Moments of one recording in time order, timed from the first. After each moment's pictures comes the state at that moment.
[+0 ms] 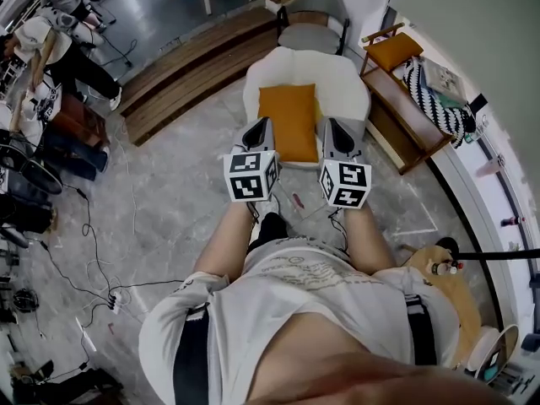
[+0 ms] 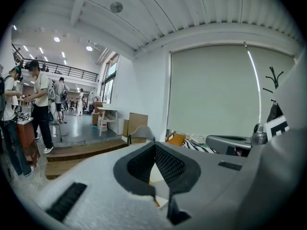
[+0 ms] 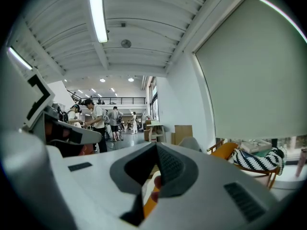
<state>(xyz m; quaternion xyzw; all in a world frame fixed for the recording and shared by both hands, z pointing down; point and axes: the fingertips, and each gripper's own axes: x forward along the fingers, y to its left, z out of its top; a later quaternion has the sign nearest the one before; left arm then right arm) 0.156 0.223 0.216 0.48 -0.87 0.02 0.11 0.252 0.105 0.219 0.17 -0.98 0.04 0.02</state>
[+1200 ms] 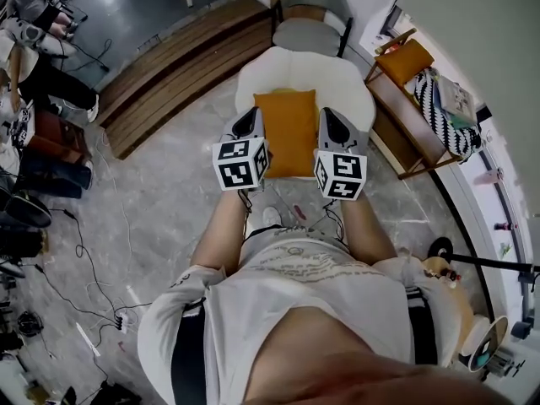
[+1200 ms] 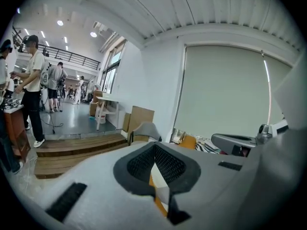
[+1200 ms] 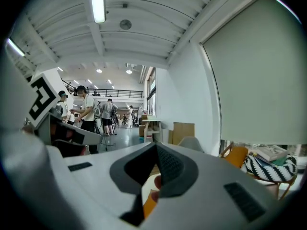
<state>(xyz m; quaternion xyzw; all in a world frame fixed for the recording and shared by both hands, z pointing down) -0.069 0.168 0.234 0.49 -0.86 -0.01 0.17 0.042 0.053 0.217 0.20 -0.98 0.01 0.05</state>
